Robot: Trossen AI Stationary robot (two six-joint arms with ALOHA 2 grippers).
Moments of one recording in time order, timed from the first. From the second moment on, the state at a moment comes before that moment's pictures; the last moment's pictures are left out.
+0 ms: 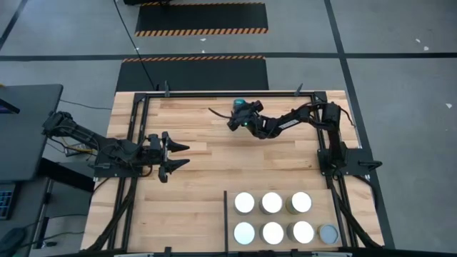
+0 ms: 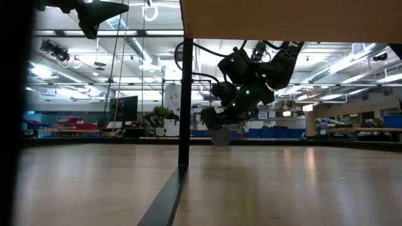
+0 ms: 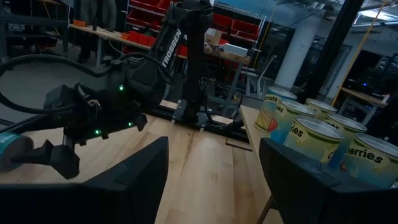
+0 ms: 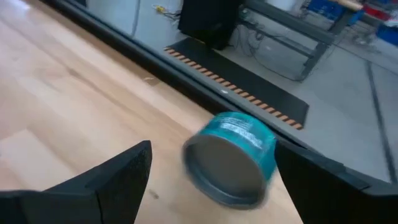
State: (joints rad) left arm -0.40 0.69 0.39 0.33 -0.52 -0.28; right arm -0.32 2.01 0.97 0.54 0.74 0.09
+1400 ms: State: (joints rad) left arm -0.40 0.69 0.39 0.33 -0.52 -0.28; right arm -0.40 2.01 0.98 0.41 0.73 0.40
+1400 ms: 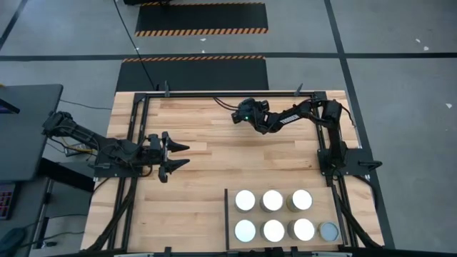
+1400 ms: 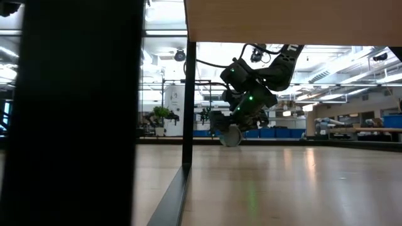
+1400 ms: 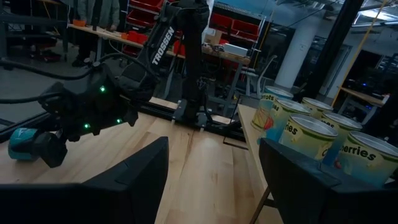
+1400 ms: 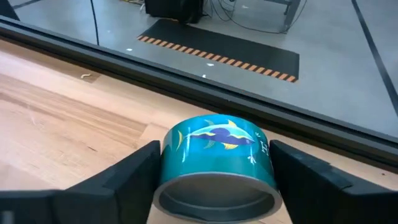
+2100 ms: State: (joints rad) left arm -0.40 0.69 0.39 0.33 -0.52 -0.28; right arm -0.18 1.71 0.98 0.17 0.59 0.29
